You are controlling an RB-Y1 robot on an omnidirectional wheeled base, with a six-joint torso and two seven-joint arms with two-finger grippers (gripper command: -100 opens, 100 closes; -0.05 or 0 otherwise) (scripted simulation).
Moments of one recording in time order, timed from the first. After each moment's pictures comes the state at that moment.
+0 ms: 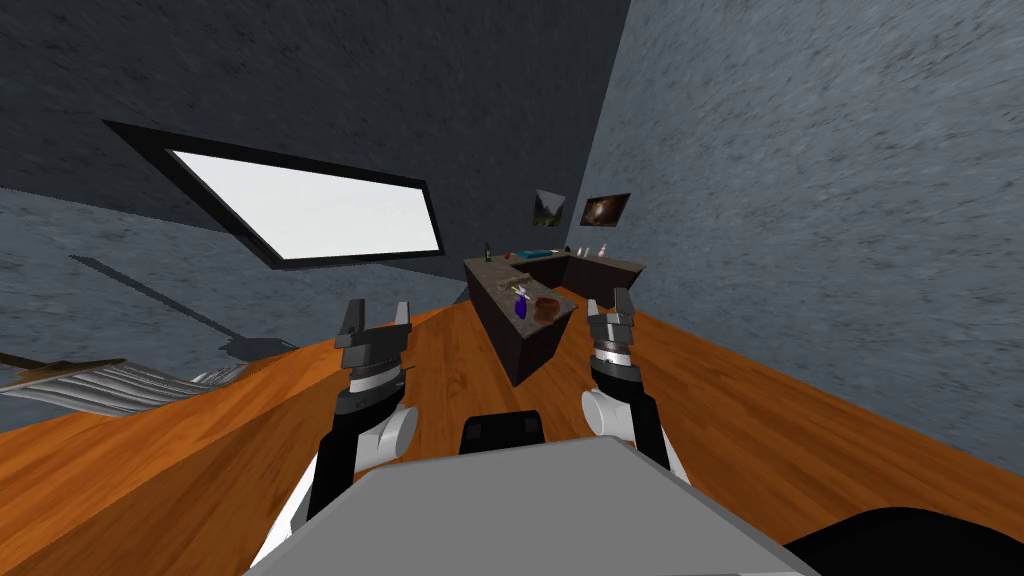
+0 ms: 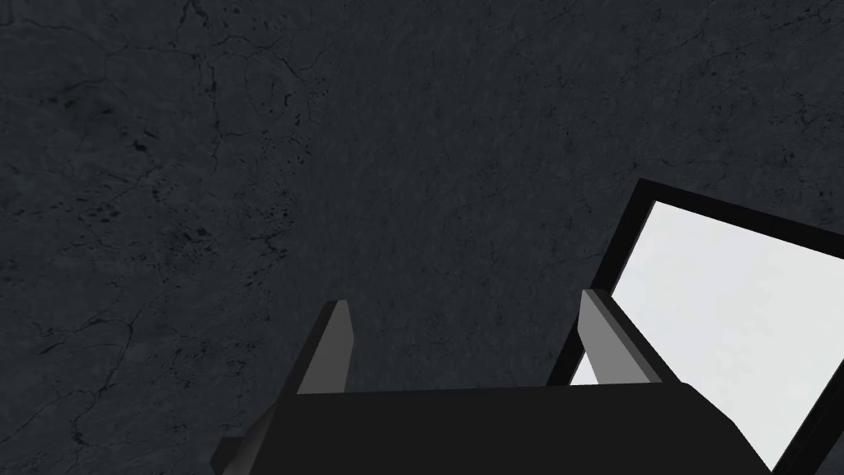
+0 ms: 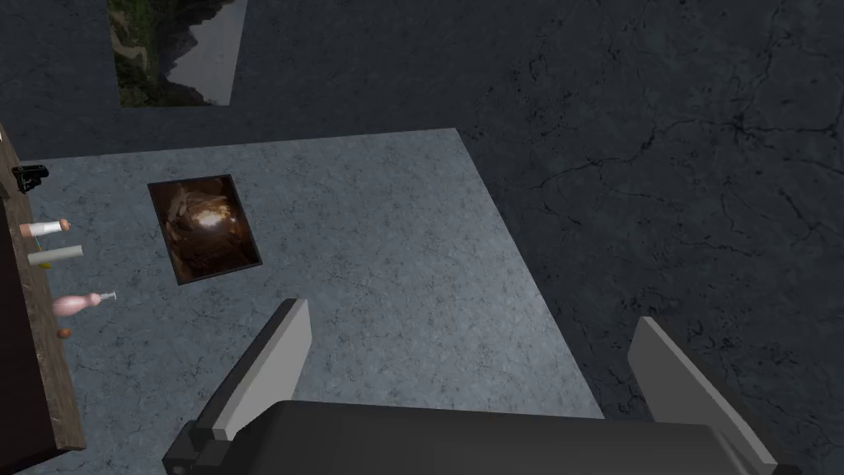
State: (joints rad) left arm 0.51 0.01 0.00 -2.27 0.01 -0.64 0.17; right arm 0.54 0.03 0.01 -2.38 -0.08 -0.42 0.17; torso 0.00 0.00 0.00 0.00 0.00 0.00
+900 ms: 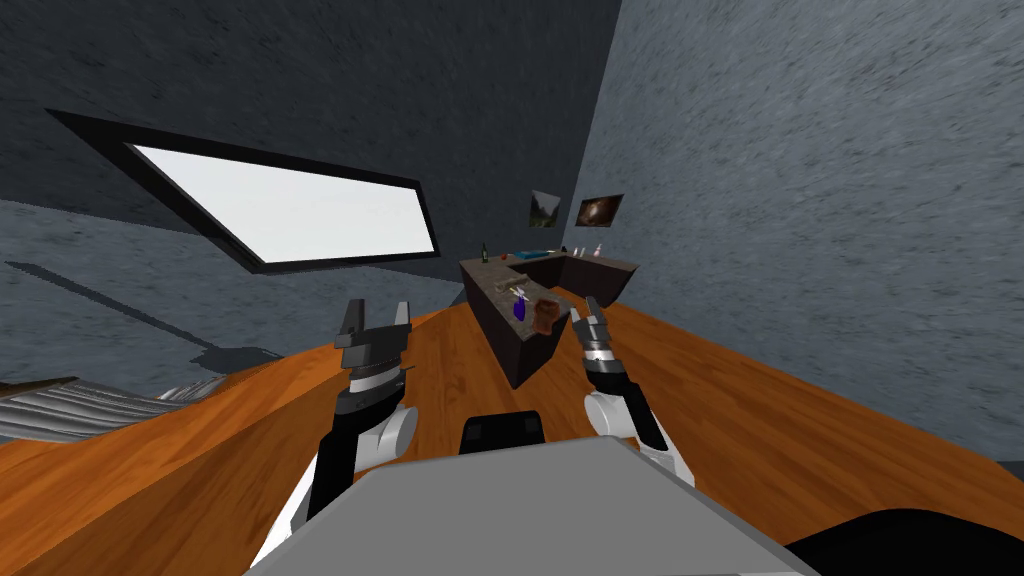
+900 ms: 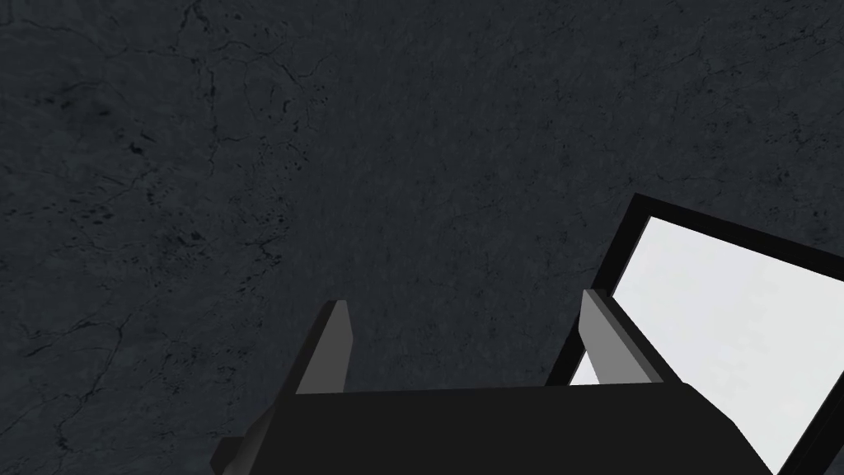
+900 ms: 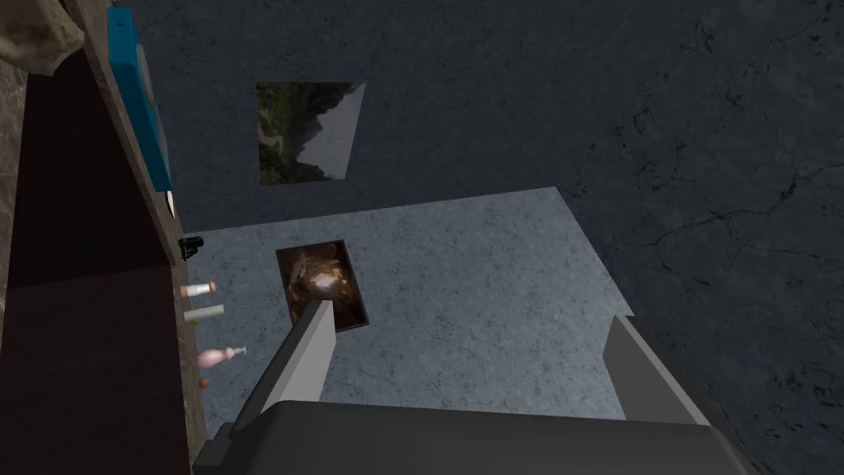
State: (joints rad) left arm 0.51 0.01 0.00 -2.27 0.01 -0.64 0.17; right arm 0.52 -0.16 0.04 -2.30 -0.22 -0.29 0.10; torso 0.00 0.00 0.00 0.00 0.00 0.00
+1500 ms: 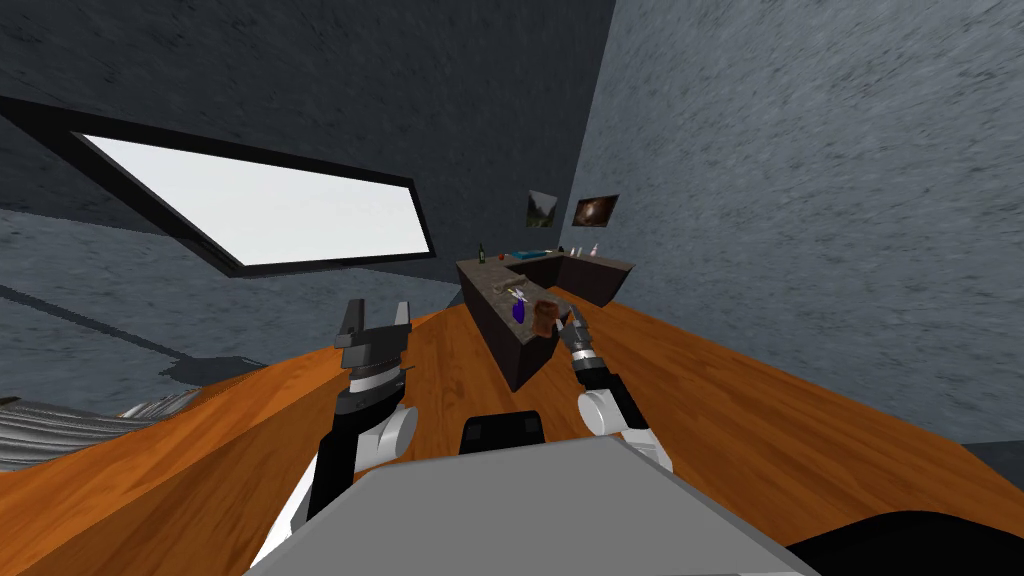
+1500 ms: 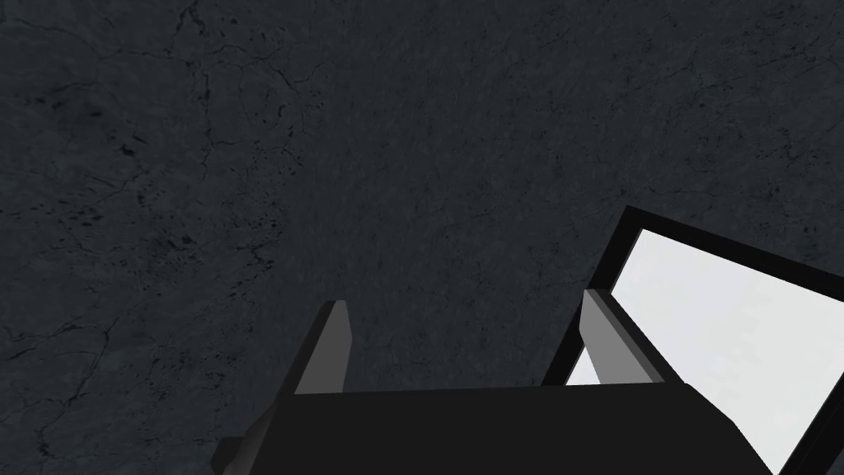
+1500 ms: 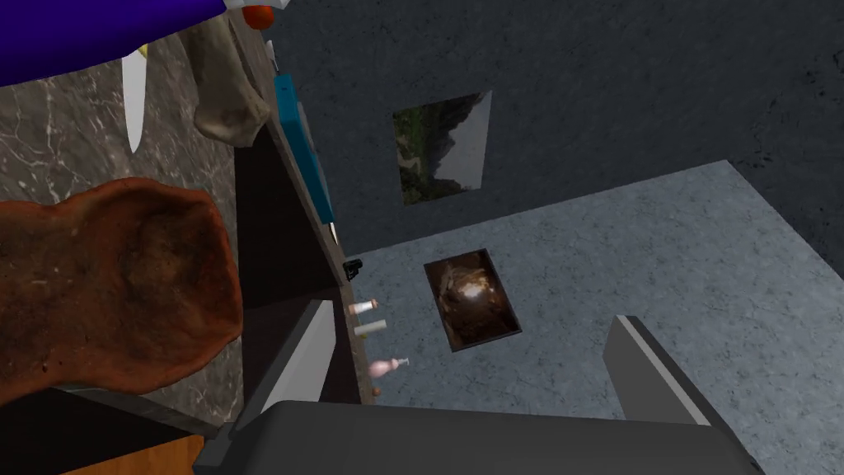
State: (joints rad) left arm 0.51 0.01 0.00 -2.27 0.01 -0.64 0.17; right arm 0.48 -0.18 0.09 -2.20 -0.37 -0.11 0.02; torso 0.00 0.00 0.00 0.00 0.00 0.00
